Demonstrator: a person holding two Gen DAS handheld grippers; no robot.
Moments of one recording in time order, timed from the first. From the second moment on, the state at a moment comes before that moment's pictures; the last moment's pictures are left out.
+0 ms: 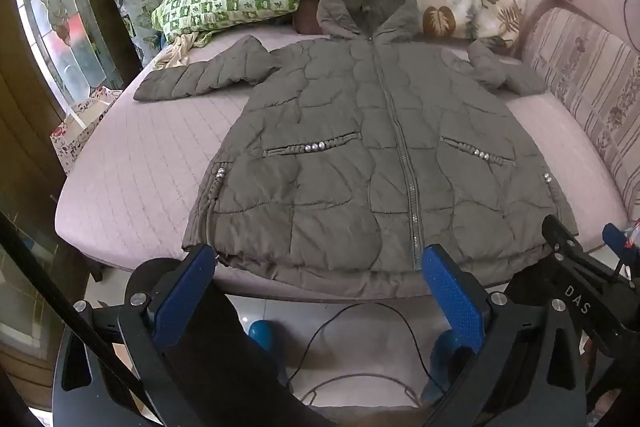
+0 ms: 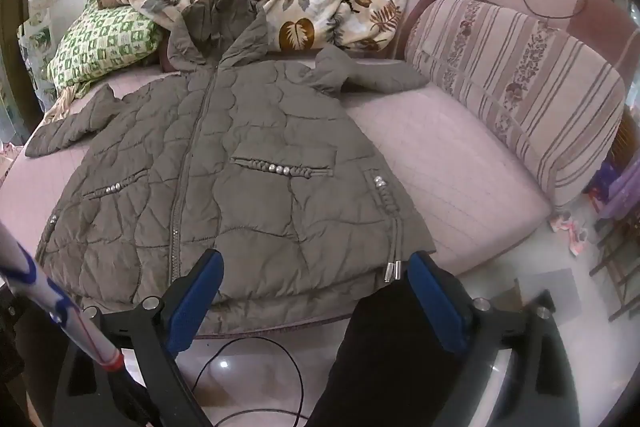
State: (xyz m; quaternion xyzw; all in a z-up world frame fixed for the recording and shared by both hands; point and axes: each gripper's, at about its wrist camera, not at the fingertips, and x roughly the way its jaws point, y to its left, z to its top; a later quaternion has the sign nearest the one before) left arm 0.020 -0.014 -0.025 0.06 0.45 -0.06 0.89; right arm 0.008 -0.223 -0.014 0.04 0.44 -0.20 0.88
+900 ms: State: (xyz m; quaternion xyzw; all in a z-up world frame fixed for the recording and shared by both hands) left arm 0.041 -0.028 -0.024 0.06 0.43 -0.10 0.89; right arm 0.038 -0.230 -0.042 0.04 0.47 -0.20 0.86
